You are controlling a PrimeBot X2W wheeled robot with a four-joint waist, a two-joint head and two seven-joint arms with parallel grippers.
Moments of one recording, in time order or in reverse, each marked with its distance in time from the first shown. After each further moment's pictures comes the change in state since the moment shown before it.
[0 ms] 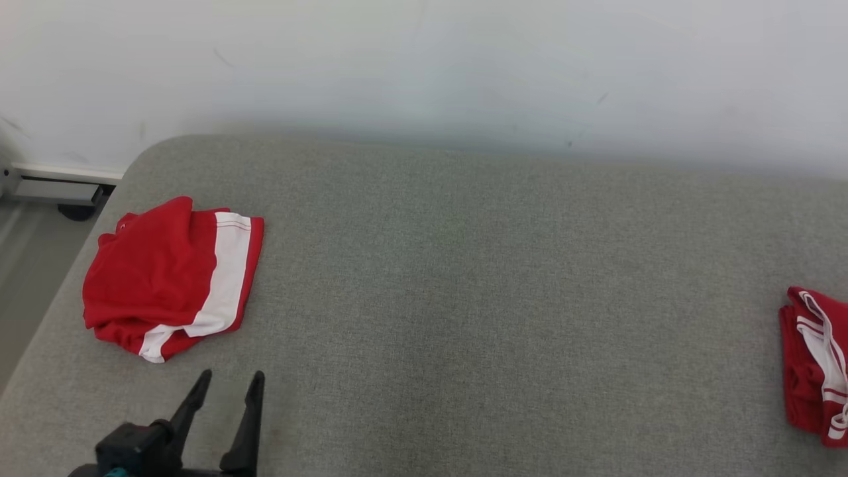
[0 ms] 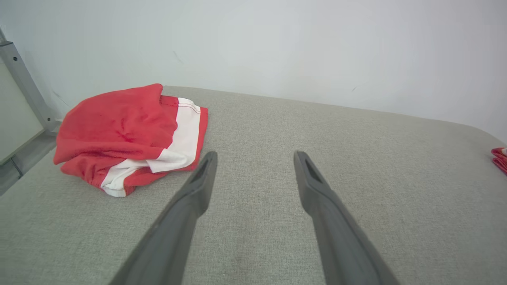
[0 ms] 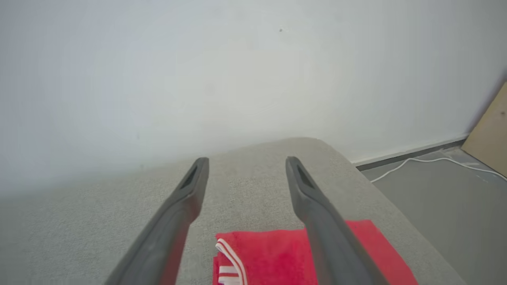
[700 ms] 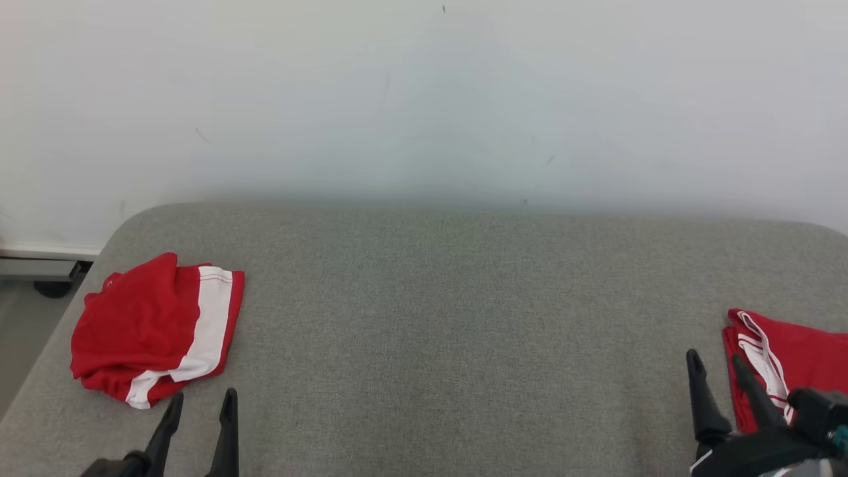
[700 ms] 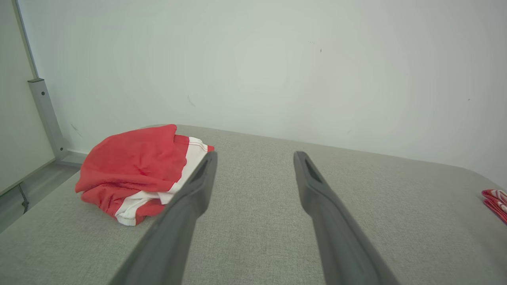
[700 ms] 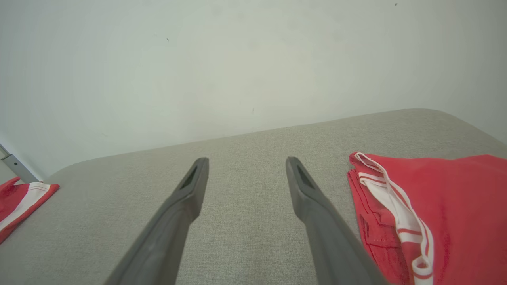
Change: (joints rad) left arm 0.053 -0.030 0.065 0.028 0.001 0.033 -0.101; right arm 0.348 0.293 0.215 -0.280 -0.001 0.101 -0.167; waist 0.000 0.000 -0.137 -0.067
